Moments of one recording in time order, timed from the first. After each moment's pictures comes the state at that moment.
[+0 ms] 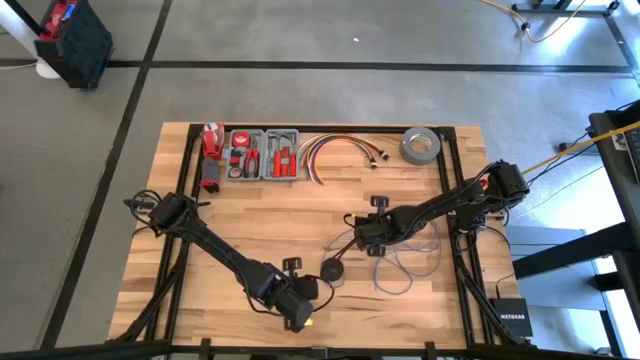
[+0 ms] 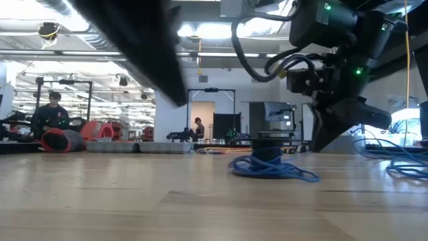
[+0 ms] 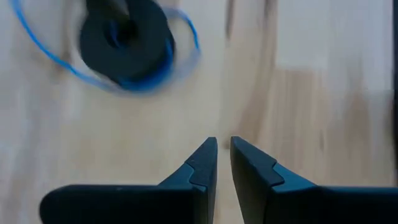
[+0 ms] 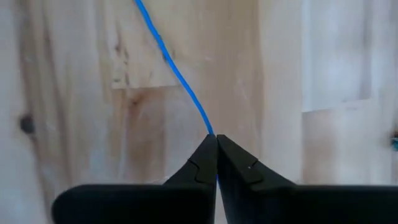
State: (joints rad) left arm -0.58 2.01 1.53 -0.65 -0.33 -0.60; right arm 0.24 1.66 0.86 -0.57 0.42 0.22
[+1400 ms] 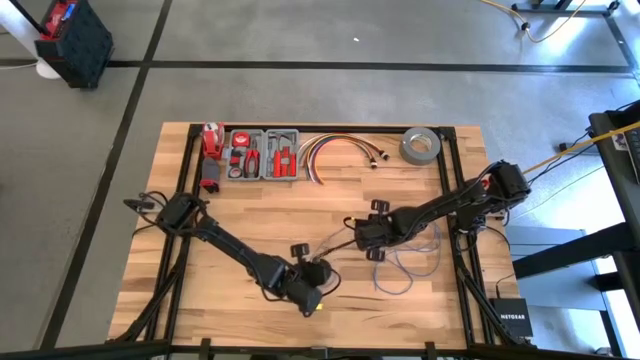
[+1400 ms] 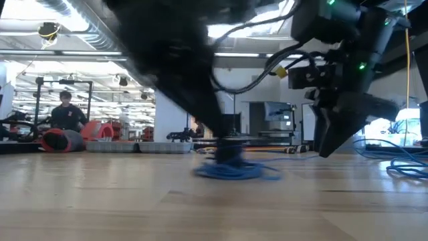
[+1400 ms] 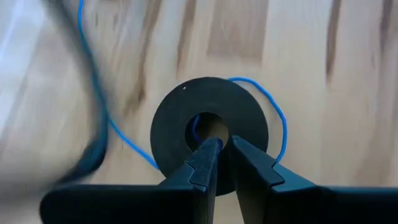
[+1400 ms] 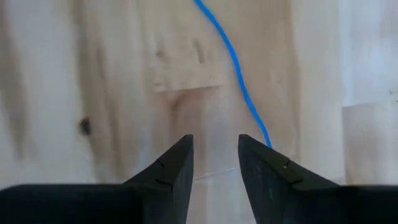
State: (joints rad) left arm -0.51 2.07 1.47 -0.54 -0.52 -0.51; right arm 0.26 1.66 0.86 -0.55 0.32 0.30
